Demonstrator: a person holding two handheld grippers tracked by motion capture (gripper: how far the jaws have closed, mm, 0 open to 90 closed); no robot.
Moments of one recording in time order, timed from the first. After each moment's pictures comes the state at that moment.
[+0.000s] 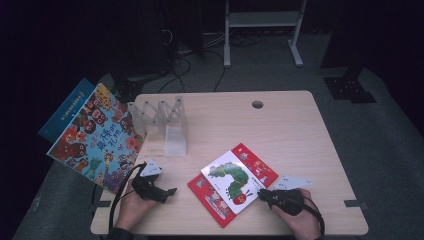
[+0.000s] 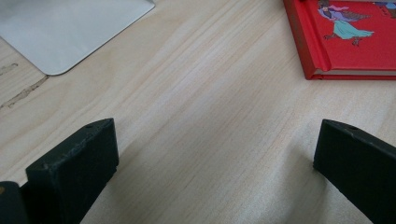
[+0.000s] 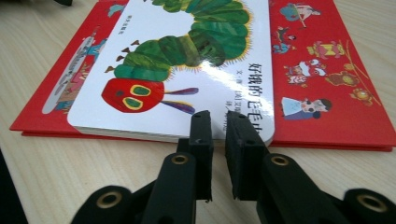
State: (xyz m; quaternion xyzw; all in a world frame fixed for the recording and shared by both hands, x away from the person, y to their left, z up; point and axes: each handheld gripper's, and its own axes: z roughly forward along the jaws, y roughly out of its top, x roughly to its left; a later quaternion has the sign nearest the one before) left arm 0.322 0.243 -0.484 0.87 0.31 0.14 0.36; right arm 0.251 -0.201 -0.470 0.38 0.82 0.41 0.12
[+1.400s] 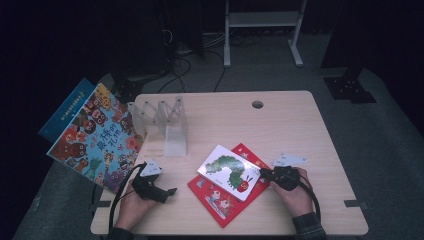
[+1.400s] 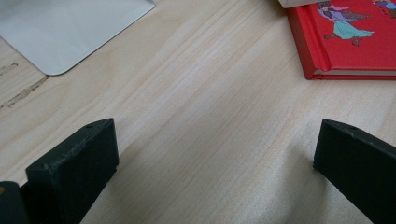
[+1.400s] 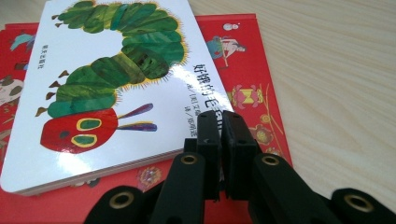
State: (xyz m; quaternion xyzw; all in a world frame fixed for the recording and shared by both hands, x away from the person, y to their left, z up) left arm 0.322 0.243 -0.484 0.87 0.31 0.14 0.36; right arm 0.313 -0.204 -0.469 0.40 0.81 0.40 0.16
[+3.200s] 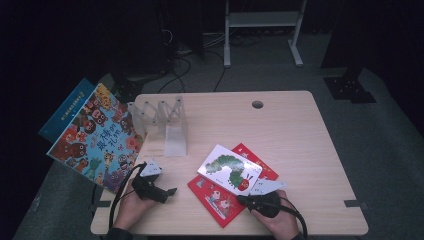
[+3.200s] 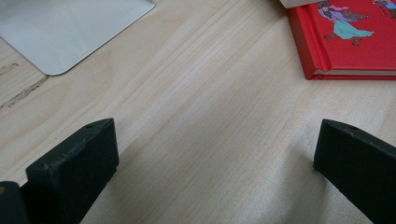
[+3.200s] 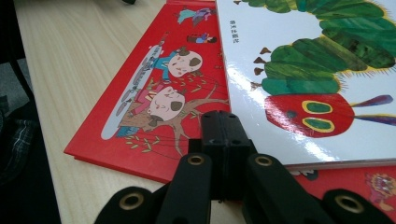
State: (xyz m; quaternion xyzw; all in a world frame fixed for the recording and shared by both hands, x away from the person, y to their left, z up) left arm 0.322 0.243 -0.484 0.87 0.31 0.14 0.36; right arm 0.252 -0.145 -0.477 0.30 0.85 0.43 0.09
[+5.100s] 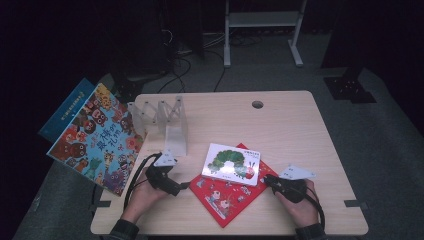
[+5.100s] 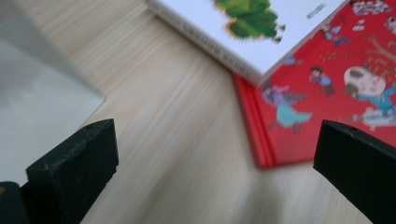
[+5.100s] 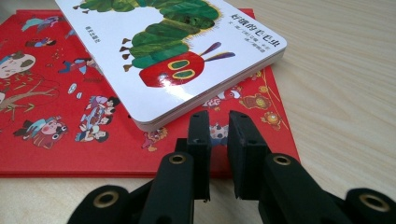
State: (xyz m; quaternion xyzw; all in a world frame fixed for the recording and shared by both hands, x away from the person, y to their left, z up) left arm 0.346 0.192 -0.453 0.89 0.24 0.11 0.38; right arm 0.284 -0.218 -0.483 0.39 0.80 0.42 0.19
